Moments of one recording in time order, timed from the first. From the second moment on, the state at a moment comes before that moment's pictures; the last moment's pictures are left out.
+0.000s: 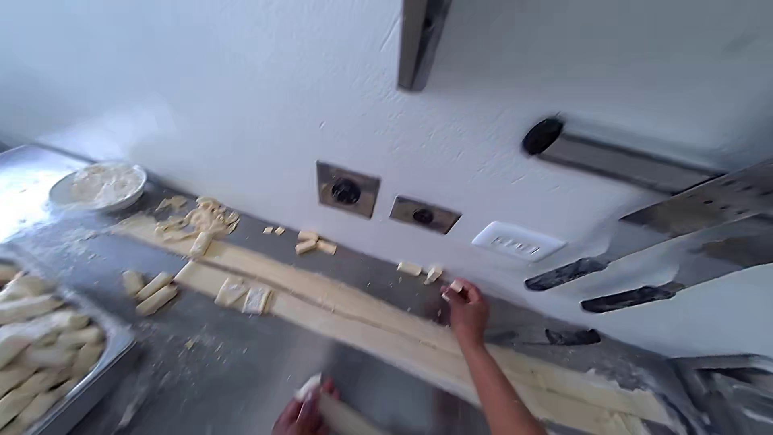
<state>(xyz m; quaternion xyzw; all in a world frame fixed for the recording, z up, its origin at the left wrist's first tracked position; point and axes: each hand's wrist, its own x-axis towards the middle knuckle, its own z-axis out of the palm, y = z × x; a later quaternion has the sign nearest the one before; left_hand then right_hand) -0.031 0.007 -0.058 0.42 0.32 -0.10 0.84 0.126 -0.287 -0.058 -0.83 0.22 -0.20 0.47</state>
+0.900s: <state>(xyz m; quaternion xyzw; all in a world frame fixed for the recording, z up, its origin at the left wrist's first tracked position) -0.063 0.018 -0.114 0.88 -0.17 0.08 0.44 -0.063 -0.141 -0.089 -0.91 -0.07 -0.08 0.40</state>
